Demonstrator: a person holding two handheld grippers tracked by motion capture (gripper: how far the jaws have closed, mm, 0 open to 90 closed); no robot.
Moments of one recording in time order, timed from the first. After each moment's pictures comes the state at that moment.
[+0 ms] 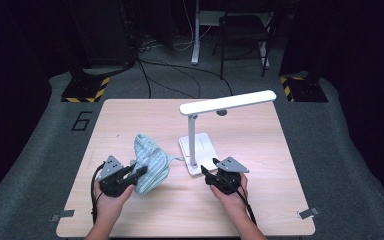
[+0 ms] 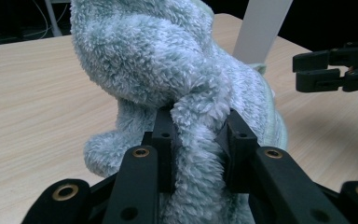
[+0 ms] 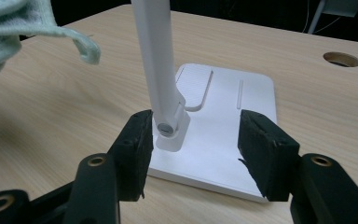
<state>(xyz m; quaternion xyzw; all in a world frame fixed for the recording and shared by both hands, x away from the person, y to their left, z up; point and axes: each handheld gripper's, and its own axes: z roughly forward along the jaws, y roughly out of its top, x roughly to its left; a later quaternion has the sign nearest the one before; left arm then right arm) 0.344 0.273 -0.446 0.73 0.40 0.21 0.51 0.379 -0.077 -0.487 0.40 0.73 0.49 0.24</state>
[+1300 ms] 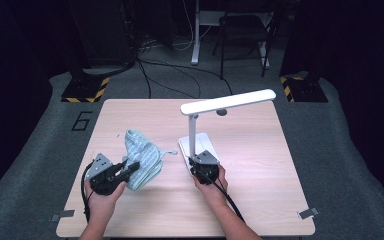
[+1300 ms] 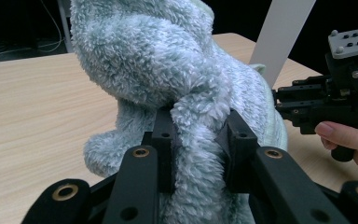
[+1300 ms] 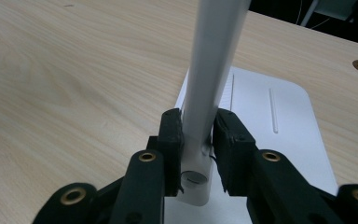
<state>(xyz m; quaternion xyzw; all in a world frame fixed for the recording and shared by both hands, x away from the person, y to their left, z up) 0.341 0.289 -0.434 0.71 0.41 0.22 0.53 0.412 -0.018 -0.506 0.39 0.76 0.43 0.28</state>
